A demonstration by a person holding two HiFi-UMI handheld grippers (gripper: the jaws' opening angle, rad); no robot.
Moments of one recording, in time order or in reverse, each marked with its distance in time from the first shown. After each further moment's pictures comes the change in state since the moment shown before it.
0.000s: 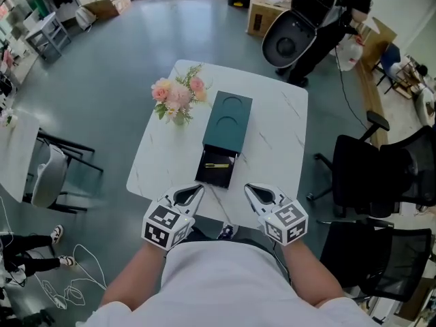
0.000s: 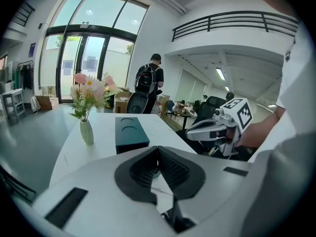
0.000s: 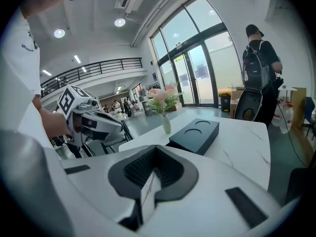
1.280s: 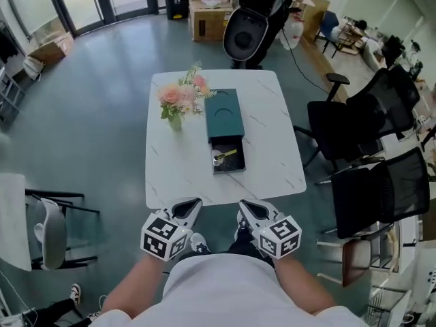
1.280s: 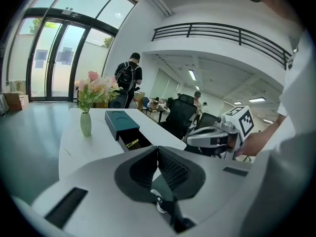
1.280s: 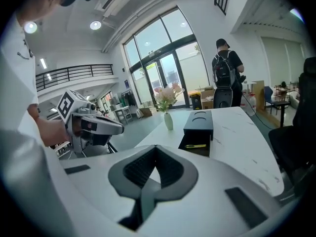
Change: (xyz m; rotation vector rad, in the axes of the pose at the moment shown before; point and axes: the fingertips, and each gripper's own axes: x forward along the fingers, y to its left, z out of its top) left arm -0.128 0.051 -0.057 0.105 0.048 -0.321; right arm 0.033 0.178 -0.022 0.222 -0.098 -0.333
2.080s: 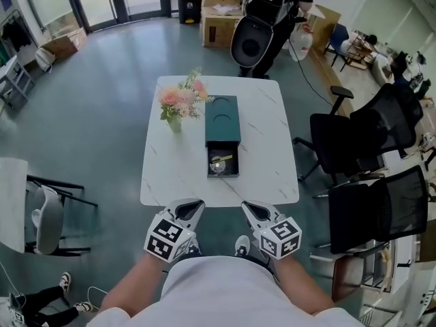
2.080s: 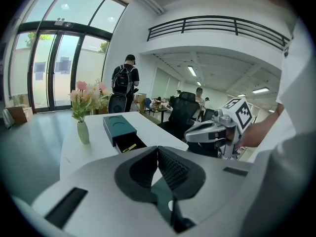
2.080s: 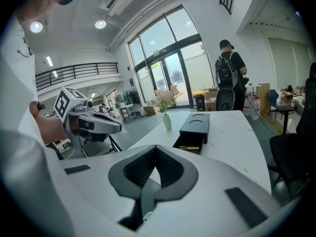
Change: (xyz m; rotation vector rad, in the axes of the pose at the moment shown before) left arm 0.024 -0.040 0.012 0.071 -0.003 0.062; right arm -0.030 -0.036 0.003 -0.050 0.019 0.041
